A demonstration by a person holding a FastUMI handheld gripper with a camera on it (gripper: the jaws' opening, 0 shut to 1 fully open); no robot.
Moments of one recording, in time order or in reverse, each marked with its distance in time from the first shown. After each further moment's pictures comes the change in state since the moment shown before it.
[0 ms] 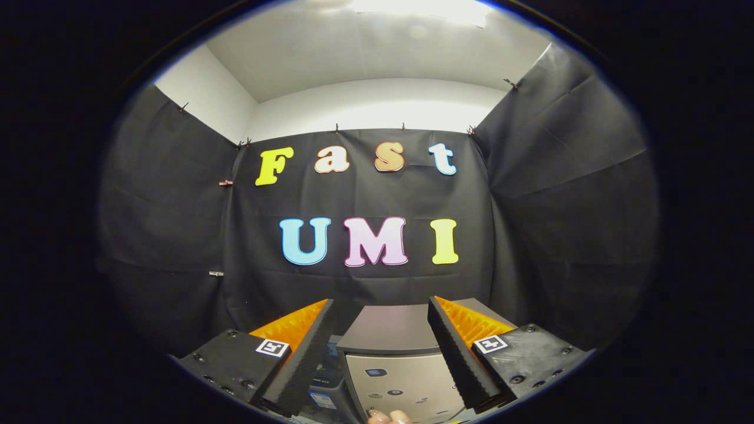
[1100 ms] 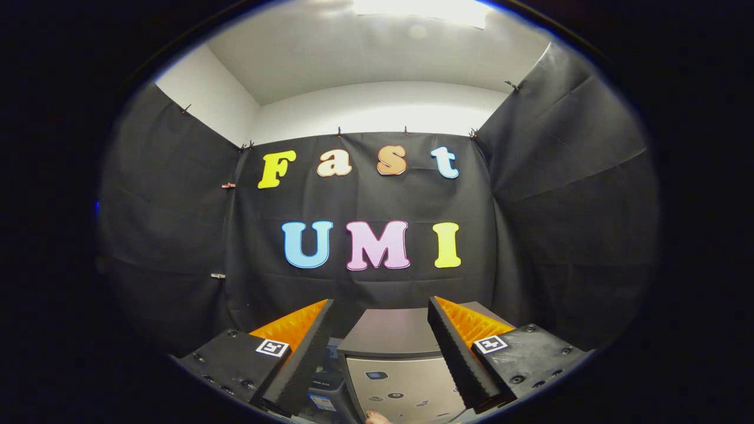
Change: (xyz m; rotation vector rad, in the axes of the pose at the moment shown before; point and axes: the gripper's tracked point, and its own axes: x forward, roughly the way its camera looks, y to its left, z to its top) arm 0.002 0.000 0.002 0.007 -0.012 0.006
